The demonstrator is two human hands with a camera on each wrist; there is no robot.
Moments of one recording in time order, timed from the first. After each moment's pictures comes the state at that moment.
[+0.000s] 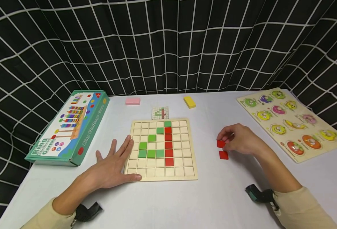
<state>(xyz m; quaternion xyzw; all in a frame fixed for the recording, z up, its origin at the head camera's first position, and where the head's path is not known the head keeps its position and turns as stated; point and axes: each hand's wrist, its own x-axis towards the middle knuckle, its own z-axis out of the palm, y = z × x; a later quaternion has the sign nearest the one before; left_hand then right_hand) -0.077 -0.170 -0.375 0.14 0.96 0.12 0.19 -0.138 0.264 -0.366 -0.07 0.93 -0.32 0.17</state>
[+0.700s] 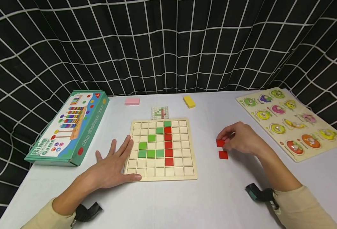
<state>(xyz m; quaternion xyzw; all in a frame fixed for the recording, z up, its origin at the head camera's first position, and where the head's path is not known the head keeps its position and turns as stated) -0.078 -0.169 -0.375 0.14 0.96 0.12 0.19 -0.137 0.268 -0.365 -0.06 0.93 -0.32 0.16</state>
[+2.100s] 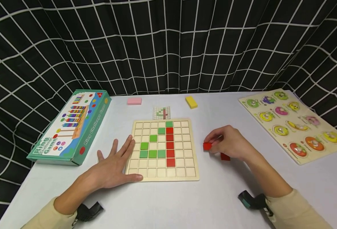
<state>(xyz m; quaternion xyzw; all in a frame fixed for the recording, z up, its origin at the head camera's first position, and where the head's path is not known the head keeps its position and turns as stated) -0.078 -0.169 -0.376 0.14 0.96 0.13 0.19 -0.127 0.222 -0.359 -0.06 0.91 -0.36 0.16</state>
